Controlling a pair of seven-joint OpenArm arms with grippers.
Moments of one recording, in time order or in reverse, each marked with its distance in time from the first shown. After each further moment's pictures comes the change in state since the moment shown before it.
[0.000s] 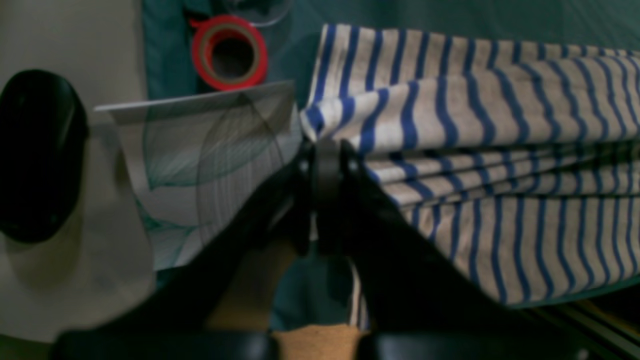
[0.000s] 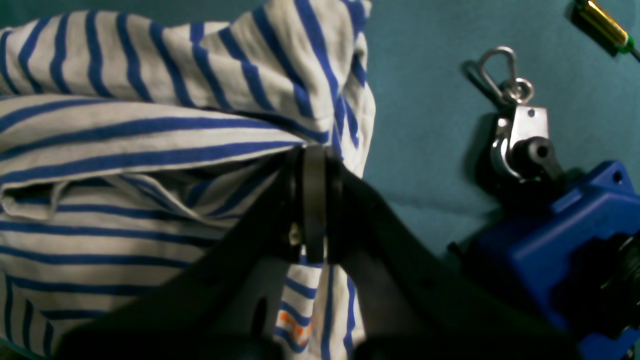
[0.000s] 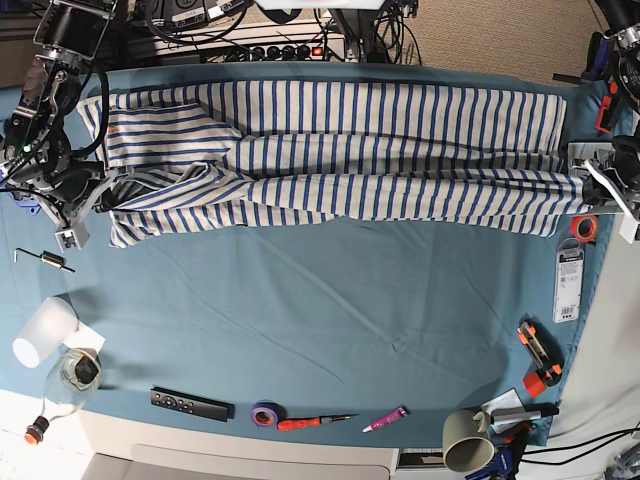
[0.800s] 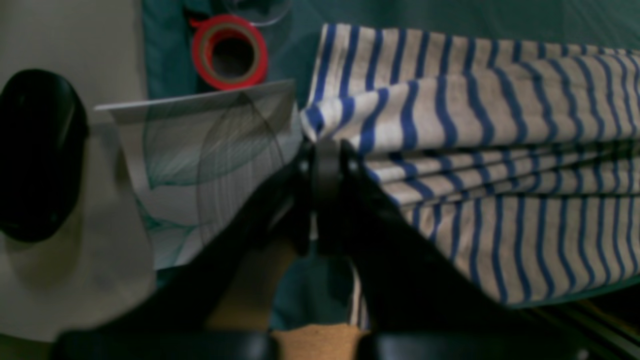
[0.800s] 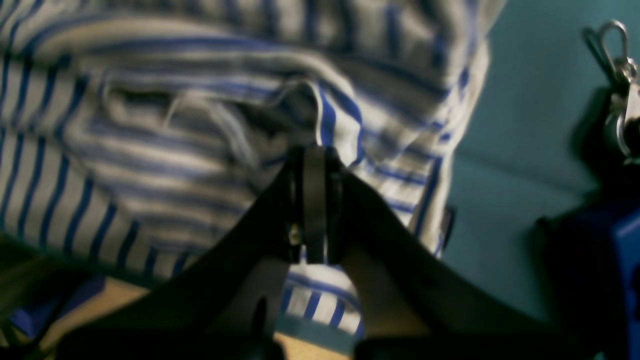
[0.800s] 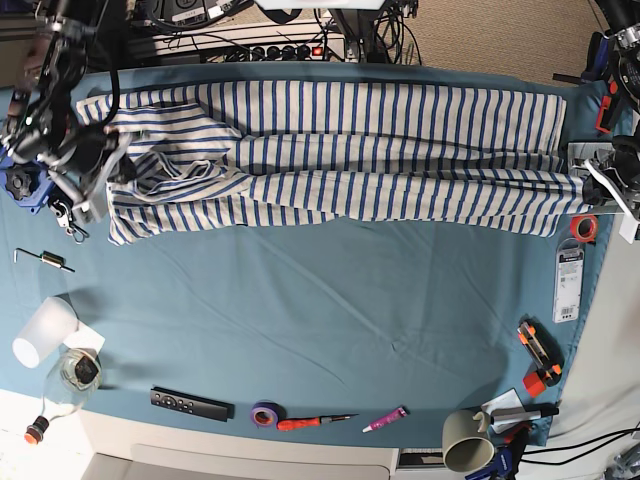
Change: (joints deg) left arm 0.1 0.0 0.0 0.0 0.0 -0.2 0.0; right arm -9.2 0.1 0.6 10.5 10.7 1.3 -6.6
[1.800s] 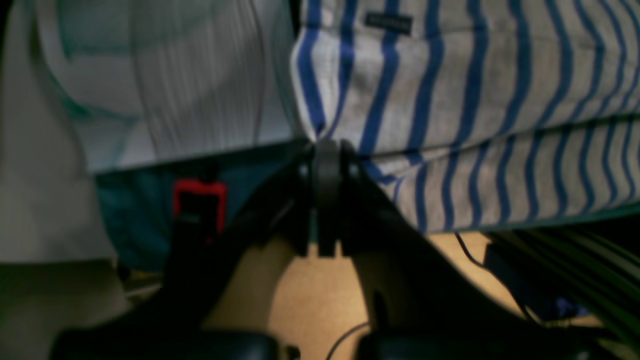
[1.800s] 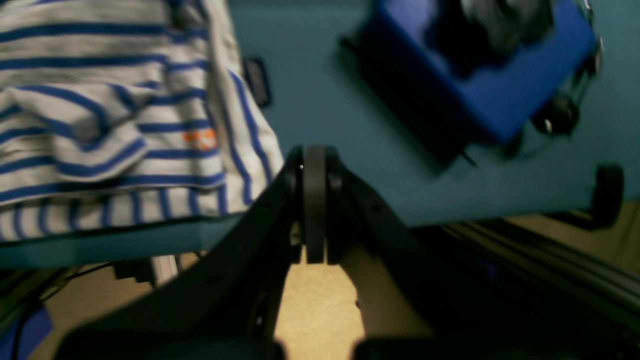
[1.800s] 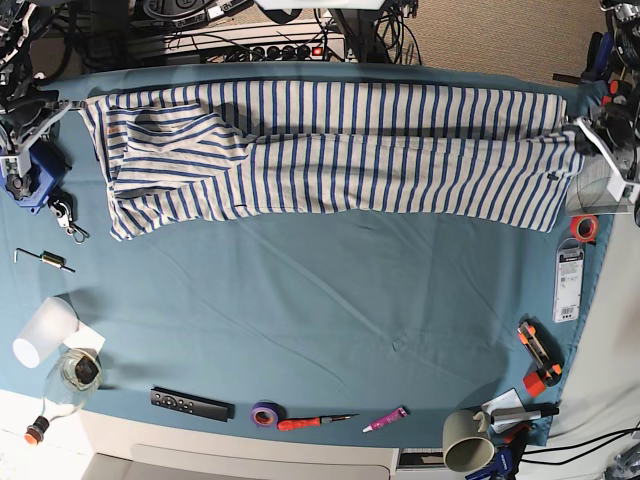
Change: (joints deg) left arm 9.2 0.1 0.0 0.0 -1.1 0.0 4.2; right arm -12.1 -0.2 20.6 2.7 -7.1 -6.3 2.4
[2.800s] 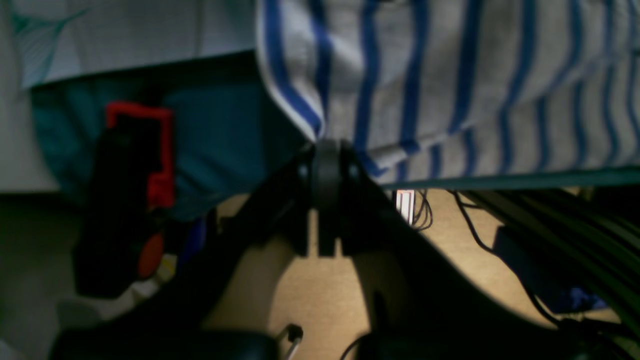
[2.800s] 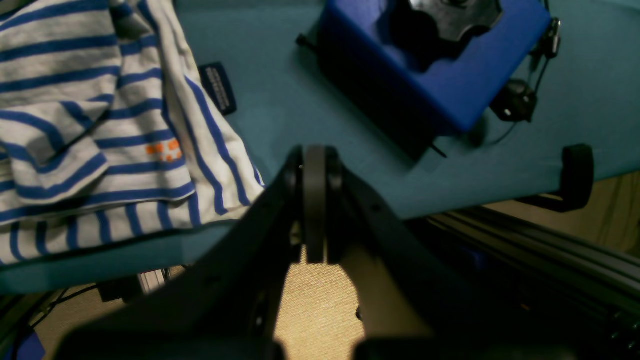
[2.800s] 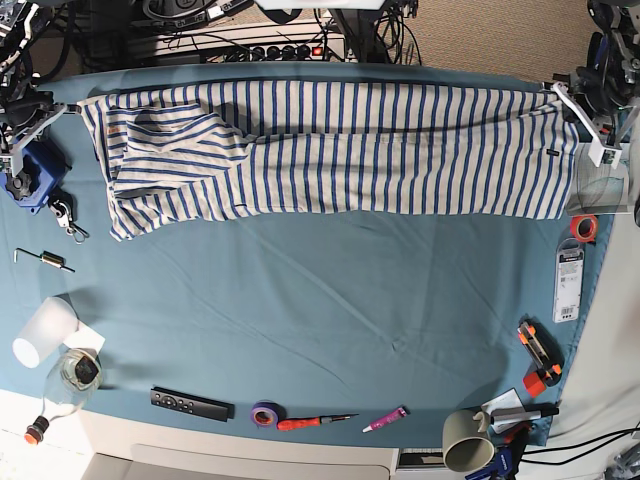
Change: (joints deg) left arm 7.2 7.6 -0.1 9.2 10.8 2.9 -1.8; right arm -0.2 0.0 0.0 0.0 -3.1 -2.7 2.2
